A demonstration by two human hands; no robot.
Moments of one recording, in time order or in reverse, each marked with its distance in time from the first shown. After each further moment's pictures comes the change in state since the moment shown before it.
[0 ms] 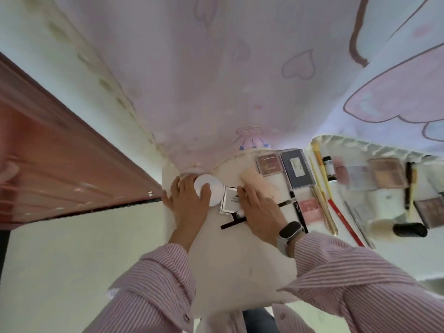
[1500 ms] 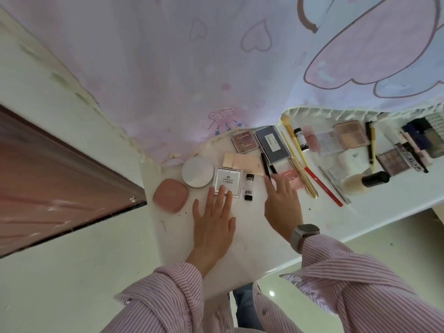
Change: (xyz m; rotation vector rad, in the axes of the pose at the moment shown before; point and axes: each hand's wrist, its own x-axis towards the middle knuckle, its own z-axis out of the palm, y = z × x) left_hand -0.081 -0.001 0.032 0.409 -0.320 0.653; right_hand -0.061 0.011 0.033 0.219 0.312 0.549
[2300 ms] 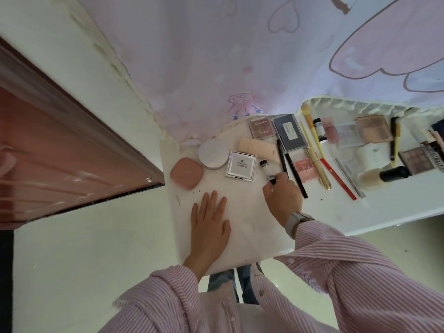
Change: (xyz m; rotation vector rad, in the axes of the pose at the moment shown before) left_hand -0.058 -0.012 0.001 -0.207 -0.065 -0.181; right_hand 0.000 -0.027 0.002 0.240 -0.092 0.332
